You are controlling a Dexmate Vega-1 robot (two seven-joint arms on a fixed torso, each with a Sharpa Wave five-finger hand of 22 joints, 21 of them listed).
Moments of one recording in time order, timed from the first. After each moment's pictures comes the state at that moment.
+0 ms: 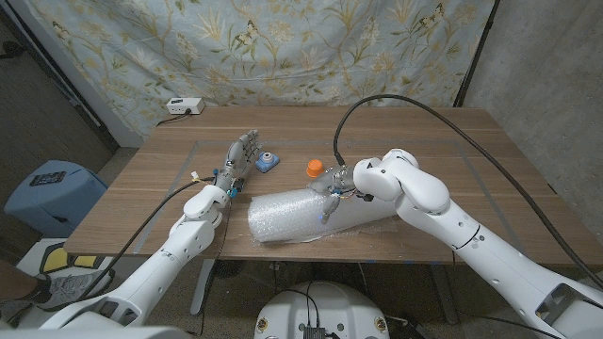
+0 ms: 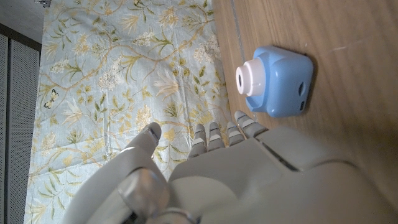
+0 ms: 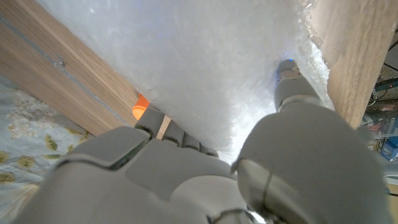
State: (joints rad) left arm 0.90 0.44 0.31 -1.24 -0.68 -0.34 -0.16; left_hand 0.31 0.18 0.62 0.01 0.17 0.07 0.04 0.20 0.18 0.01 0.05 0.22 0.19 -0.06 0.09 0.18 0.16 0.05 0.04 0.20 0.17; right arm -0.84 -0.56 -0.63 -2.12 -1.08 0.00 0.98; right_hand 0.89 -0.11 0.42 -0.17 0.18 0.22 0.13 0.40 0.30 0.32 0.05 0.66 0.51 0.45 -0.04 0.50 0.38 0.53 0.04 0.31 0.18
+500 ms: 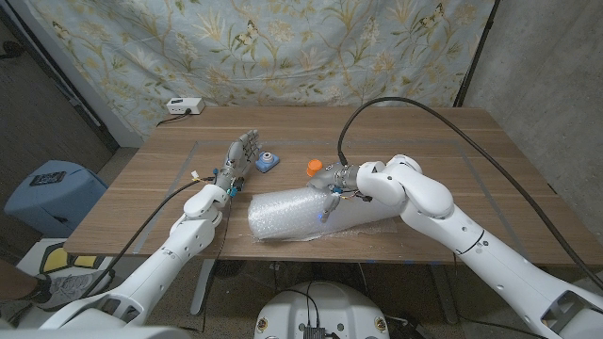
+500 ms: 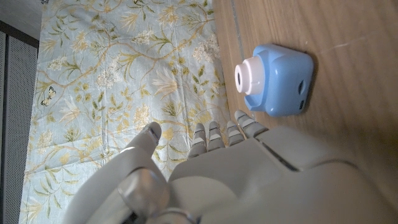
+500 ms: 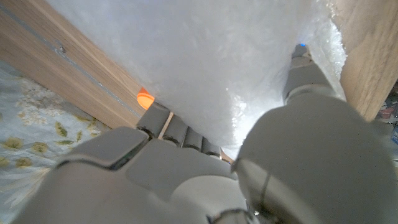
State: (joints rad) left arm 0.89 0.43 0.31 -1.23 -0.69 -0.33 -0.17; left_hand 0.31 0.18 0.62 0.01 0.17 0.08 0.04 0.20 0.18 0.01 0.05 0.23 0.19 -0.05 0.09 0.18 0.16 0.05 0.05 0.20 0.17; right arm -0.88 -0.58 -0.60 -2.10 -1.06 0.02 0.83; right_hand 0.94 -0.16 0.41 -0.17 0.18 0.46 0.06 0.49 0.32 0.54 0.01 0.73 0.46 0.68 -0.04 0.59 0.41 0.70 -0.07 0.37 0.19
